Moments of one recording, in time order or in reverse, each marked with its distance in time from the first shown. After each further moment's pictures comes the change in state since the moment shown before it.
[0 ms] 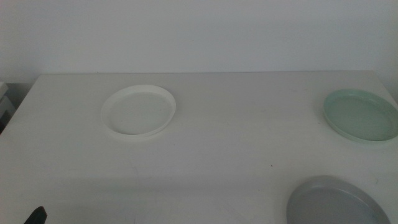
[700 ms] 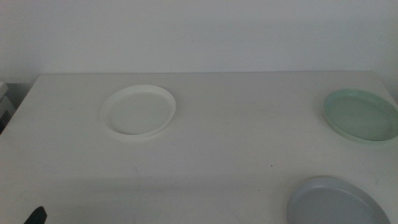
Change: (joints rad) left arm 0.000 0.000 0.000 0.000 0.000 0.000; right arm 0.000 0.295 -0.490 0.000 0.354 0.000
